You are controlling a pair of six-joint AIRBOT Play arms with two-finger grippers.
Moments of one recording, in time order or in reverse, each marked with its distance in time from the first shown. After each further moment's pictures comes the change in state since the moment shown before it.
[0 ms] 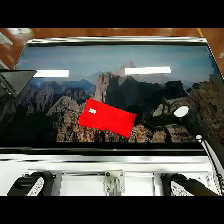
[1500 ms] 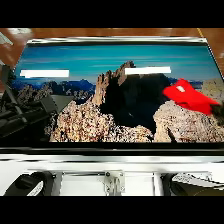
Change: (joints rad) left arm -0.331 0.001 -0.325 0.000 0.295 -0.089; right arm -1.051 -0.231 0.299 0.362 0.069 -0.343
